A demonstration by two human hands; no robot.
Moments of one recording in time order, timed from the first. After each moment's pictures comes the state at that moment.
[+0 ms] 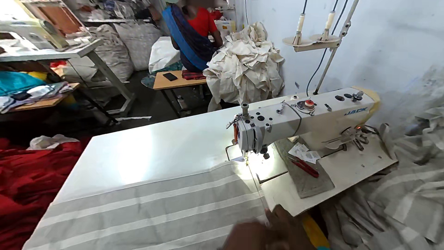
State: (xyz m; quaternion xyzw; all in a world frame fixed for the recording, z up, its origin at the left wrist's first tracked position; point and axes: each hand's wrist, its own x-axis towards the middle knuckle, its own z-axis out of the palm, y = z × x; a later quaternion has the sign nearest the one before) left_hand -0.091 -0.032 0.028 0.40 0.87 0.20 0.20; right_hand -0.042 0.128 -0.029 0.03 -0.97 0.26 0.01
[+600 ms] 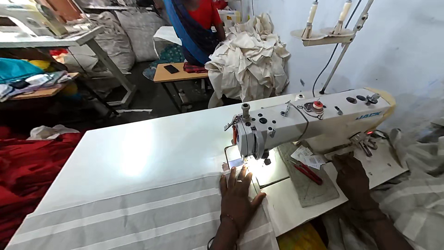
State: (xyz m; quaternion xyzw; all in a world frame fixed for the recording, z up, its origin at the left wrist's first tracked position) left_hand -0.181 -0.006 -0.070 0.20 0.97 0.14 -0.09; right_hand -0.119 0.395 -0.082 -0.06 -0.94 0.06 0.32
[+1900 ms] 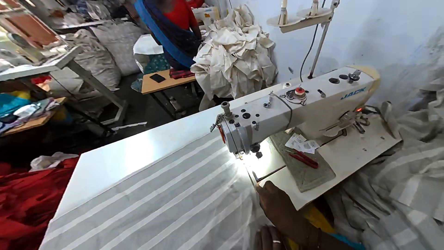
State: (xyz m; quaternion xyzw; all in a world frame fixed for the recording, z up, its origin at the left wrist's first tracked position) left_hand -0.019 -0.003 -0.024 0.38 0.92 0.05 -0.03; right_hand -0.104 0.124 -0.039 0.00 -0.96 0.27 0.04
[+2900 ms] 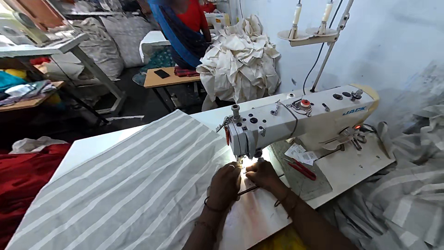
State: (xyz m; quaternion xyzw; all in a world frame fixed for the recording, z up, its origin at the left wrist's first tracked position) left_hand -0.239 -0.023 -0.064 0.34 0.90 0.20 -0.21; right_hand -0.208 0.153 -0.021 -0.04 -0.92 0.38 -0.06
